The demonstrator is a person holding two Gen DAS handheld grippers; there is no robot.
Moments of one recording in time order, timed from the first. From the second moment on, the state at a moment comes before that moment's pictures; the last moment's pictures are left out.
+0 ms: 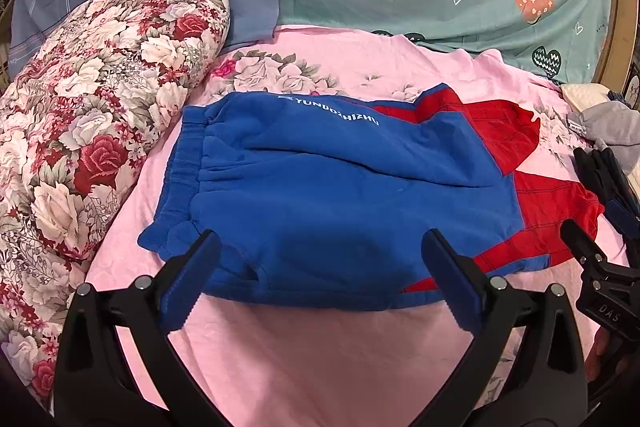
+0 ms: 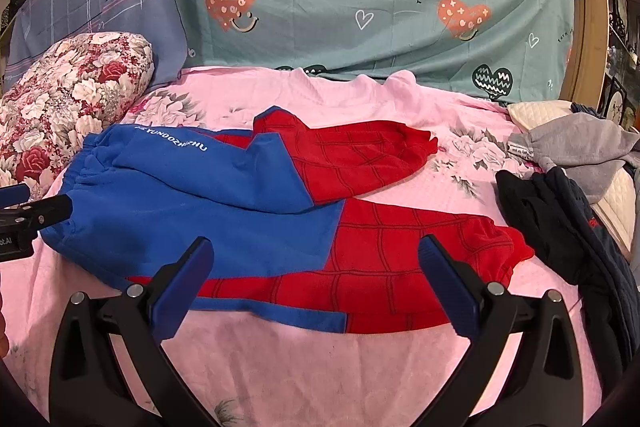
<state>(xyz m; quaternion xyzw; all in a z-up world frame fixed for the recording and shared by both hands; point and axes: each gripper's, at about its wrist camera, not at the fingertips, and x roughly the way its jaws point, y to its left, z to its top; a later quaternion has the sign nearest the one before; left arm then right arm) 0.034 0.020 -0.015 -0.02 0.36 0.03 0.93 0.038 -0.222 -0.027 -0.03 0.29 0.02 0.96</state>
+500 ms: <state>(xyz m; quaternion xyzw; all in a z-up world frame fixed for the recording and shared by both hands) 0.032 0.021 -0.014 -0.02 0.36 0.03 0.93 0.036 -0.224 -0.026 -0.02 0.29 0.02 0.96</state>
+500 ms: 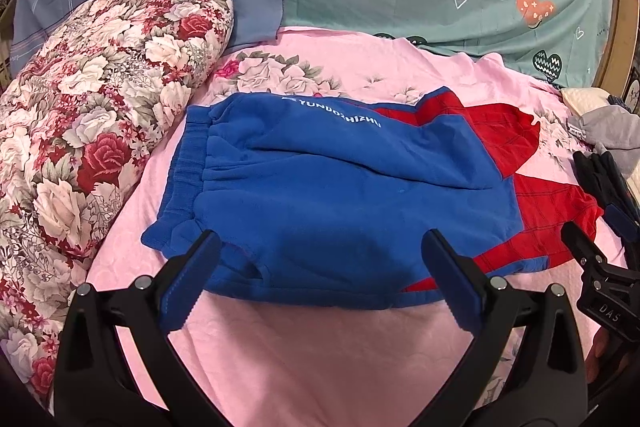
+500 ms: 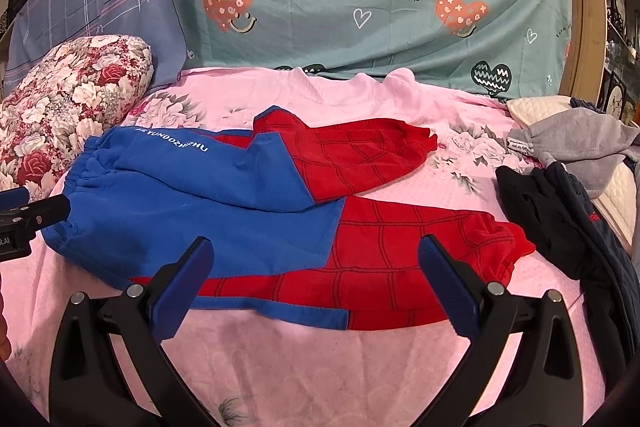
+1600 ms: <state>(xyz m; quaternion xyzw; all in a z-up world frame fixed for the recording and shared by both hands) 0.028 0.024 -0.016 -0.03 0.38 0.04 0.92 0.039 -0.230 -0.029 -0.01 0.31 0.00 0.95</state>
